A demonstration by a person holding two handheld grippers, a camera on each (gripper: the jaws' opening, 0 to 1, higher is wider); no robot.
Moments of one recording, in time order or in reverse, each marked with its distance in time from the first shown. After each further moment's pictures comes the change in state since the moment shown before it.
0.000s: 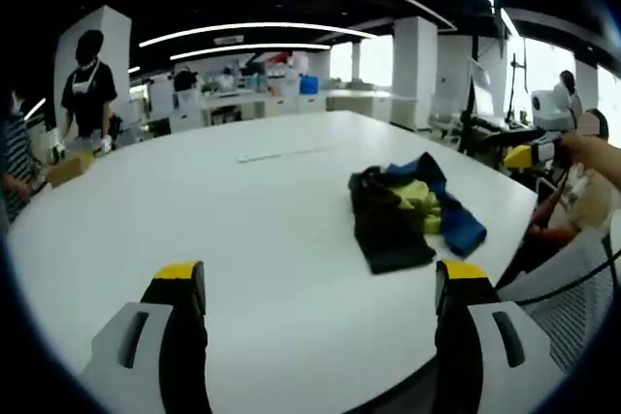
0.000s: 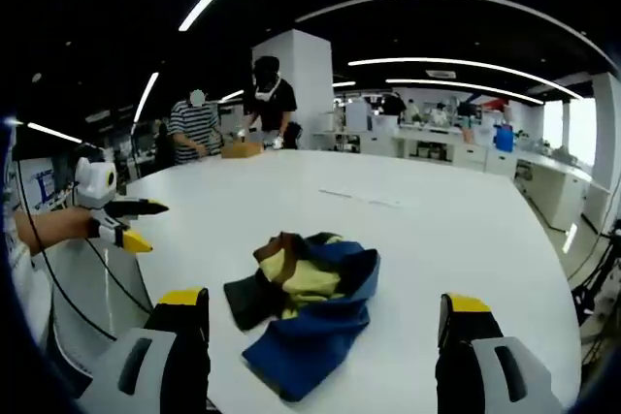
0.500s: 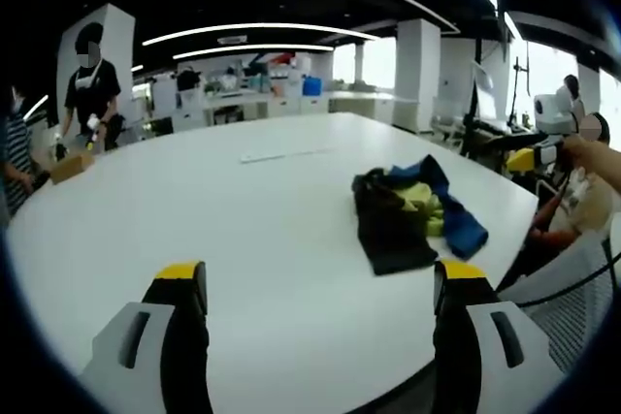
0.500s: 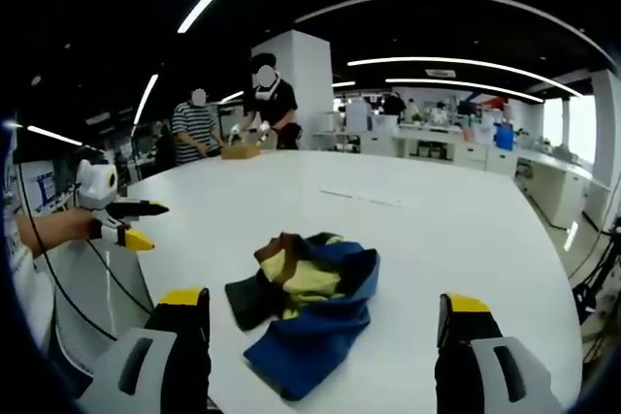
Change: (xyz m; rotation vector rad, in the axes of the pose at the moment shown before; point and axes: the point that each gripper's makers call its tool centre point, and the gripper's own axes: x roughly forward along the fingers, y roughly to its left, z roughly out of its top) left arm -0.005 -0.002 0.005 -0.008 -0.007 0.008; right arm 0.000 0.001 0.000 -0.001 0.006 0.007
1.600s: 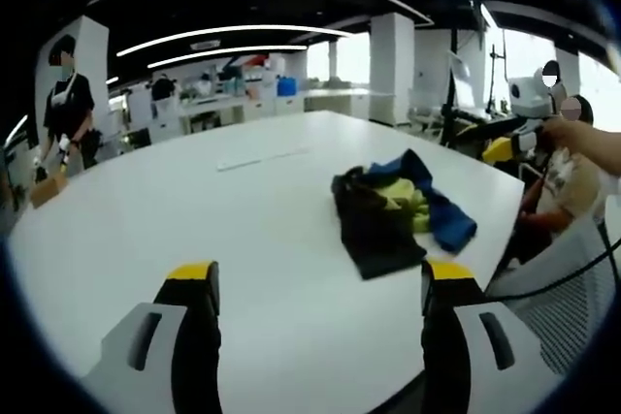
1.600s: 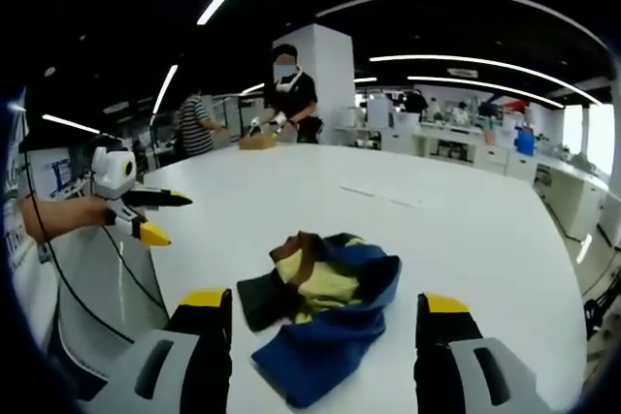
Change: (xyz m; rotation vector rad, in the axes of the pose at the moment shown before) left arm 0.016 -0.014 0.007 0.080 0.007 -0.103; right arm 0.016 0.013 0.003 -0.051 0.028 0.088
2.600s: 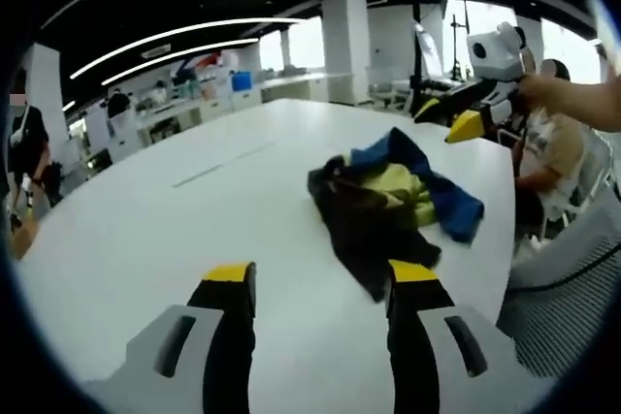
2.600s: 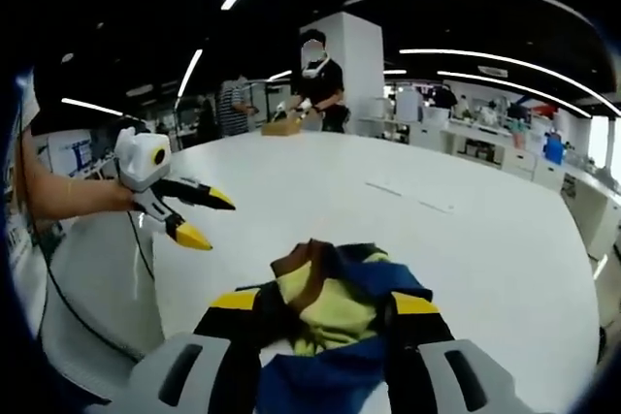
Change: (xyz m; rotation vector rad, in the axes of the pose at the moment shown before) left arm 0.076 -0.006 0.007 0.149 0.066 -0.154; right arm 0.062 0.003 0.010 -0.065 0.056 0.110
